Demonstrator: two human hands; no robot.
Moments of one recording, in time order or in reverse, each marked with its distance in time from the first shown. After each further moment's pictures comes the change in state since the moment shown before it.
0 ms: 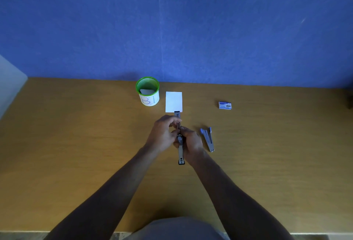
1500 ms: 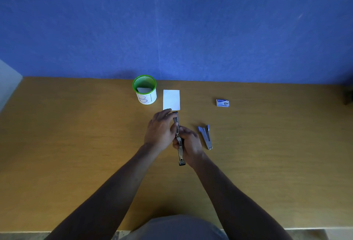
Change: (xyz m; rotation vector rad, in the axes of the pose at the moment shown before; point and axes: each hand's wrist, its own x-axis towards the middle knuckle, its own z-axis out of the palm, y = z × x) left_hand 0.001 -0.001 0.008 0.364 0.056 0.036; right_hand -0.009 0.004 -0.011 -0.116 -0.094 -0.116
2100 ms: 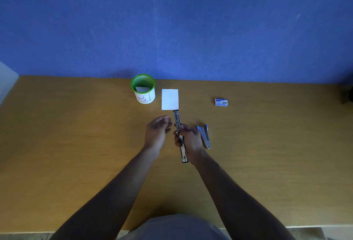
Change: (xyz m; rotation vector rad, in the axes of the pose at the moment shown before) left_hand -0.007 -0.004 0.017 -1.060 0.069 -0.691; right_hand 0.007 -0.003 -0.002 -0.094 0.167 -0.010
